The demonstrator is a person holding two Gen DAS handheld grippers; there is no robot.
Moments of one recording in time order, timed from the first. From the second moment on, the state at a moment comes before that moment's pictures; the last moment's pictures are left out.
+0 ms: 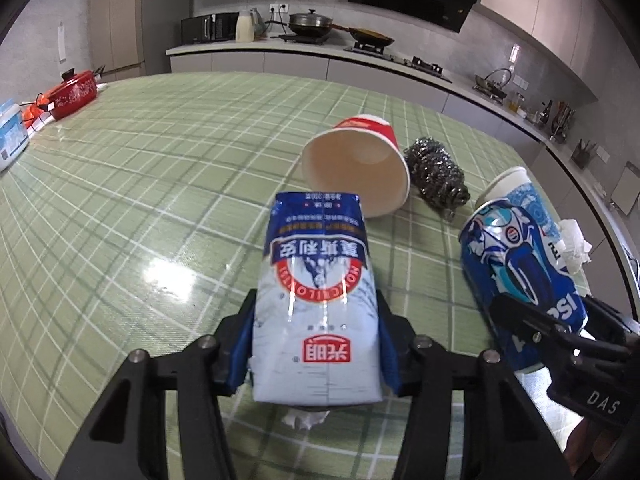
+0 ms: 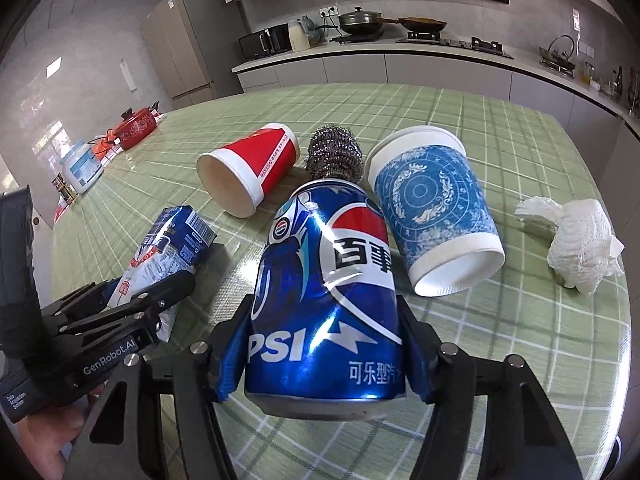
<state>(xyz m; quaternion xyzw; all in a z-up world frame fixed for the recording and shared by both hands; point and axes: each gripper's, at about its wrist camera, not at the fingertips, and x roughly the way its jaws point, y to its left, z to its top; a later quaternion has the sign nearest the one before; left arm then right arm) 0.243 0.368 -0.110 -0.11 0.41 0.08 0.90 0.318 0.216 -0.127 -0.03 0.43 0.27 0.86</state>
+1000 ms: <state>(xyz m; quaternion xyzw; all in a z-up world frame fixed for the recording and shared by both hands) 0.193 0.290 -0.066 -0.08 0.37 0.02 0.93 0.256 0.114 -0.066 0.00 0.37 0.23 0.90</state>
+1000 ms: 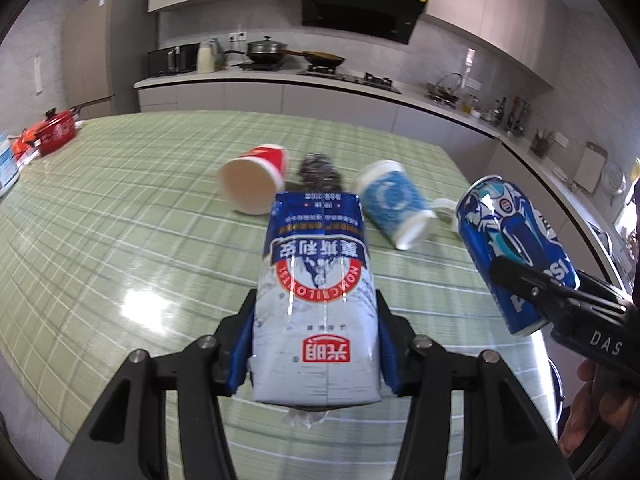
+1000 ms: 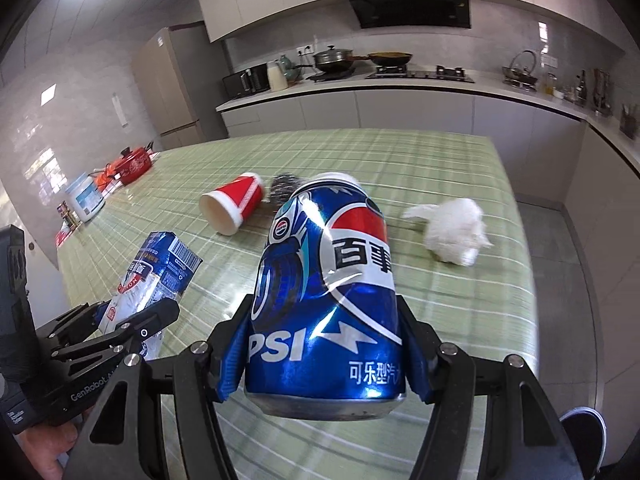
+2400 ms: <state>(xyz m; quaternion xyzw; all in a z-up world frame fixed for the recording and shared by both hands) 0.154 -0.008 -0.064 0.00 0.39 -0.17 0.91 0.139 -0.235 -0.069 0.05 0.38 0.03 0.92</state>
